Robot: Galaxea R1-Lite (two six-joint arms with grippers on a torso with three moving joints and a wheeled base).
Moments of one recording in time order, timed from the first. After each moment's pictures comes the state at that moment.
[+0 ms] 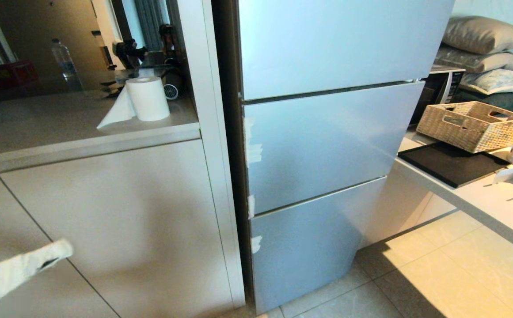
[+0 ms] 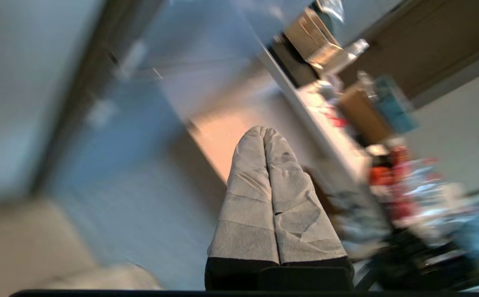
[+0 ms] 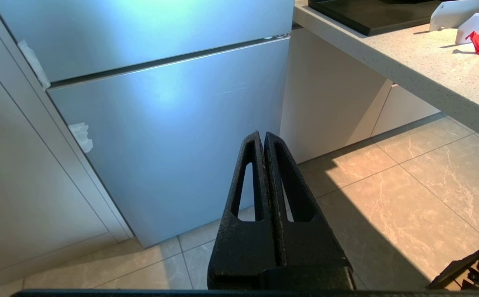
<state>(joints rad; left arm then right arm) -0.08 0.79 -0.48 -0.22 -0.48 -0.67 0.00 0.00 0.00 0.00 -0.03 0.04</state>
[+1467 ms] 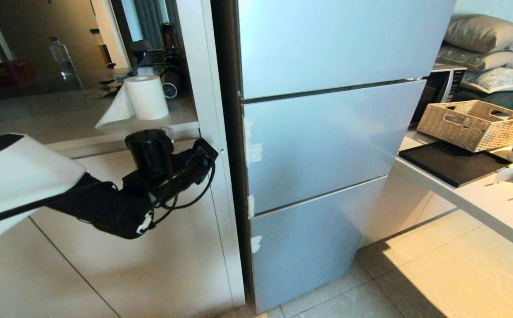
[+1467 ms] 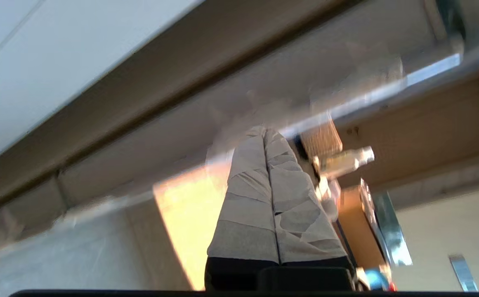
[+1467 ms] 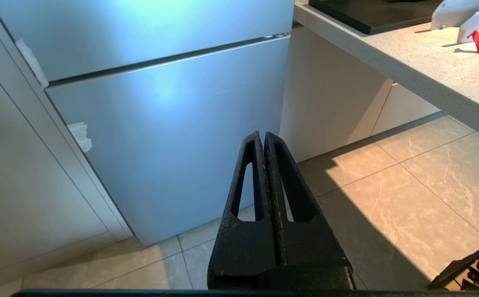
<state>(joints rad) -0.36 2.07 -1.08 -1.04 -0.13 -0.91 0.00 0.00 0.00 0.00 -0.03 0.04</state>
